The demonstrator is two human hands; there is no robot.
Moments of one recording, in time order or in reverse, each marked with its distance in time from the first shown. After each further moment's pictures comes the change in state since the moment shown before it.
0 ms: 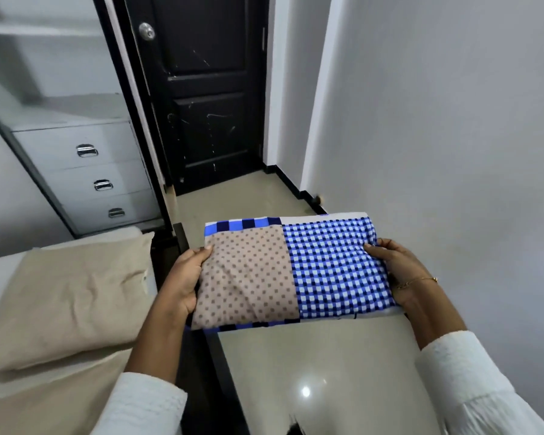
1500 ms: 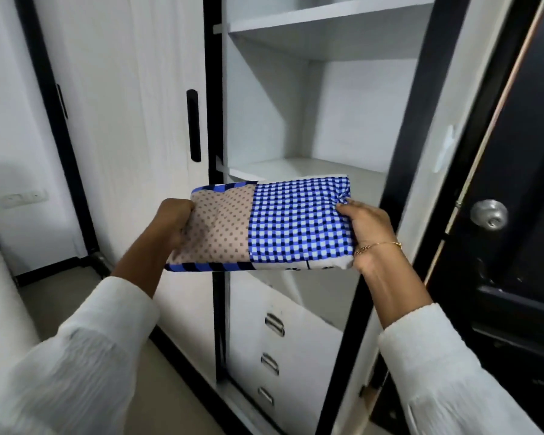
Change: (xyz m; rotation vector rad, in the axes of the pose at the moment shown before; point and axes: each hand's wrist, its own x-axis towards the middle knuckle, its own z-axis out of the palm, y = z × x) left_hand 0.602 0.595 -0.312 0.013 1.243 0.420; right_hand 0.538 -0.279 0.965 -0.032 -1.108 -0.124
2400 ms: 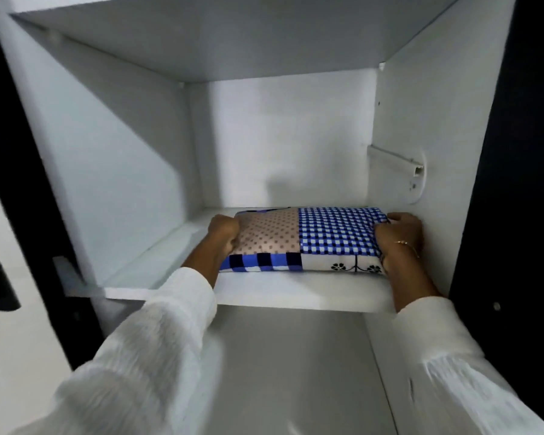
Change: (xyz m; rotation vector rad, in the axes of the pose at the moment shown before) left_hand 0.261 0.092 0.320 0.111 -0.597 0.137; right_hand 0.283 -0.005 -0.048 -0.530 1.049 -0.280
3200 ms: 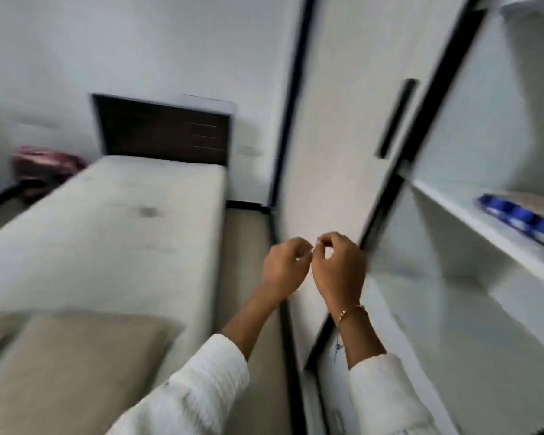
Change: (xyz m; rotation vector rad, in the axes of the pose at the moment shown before) left_hand -0.468 -0.161 -0.052 0.379 1.016 -0.052; right_hand -0.352 0.052 -0.138 0.286 -1.304 -0.935
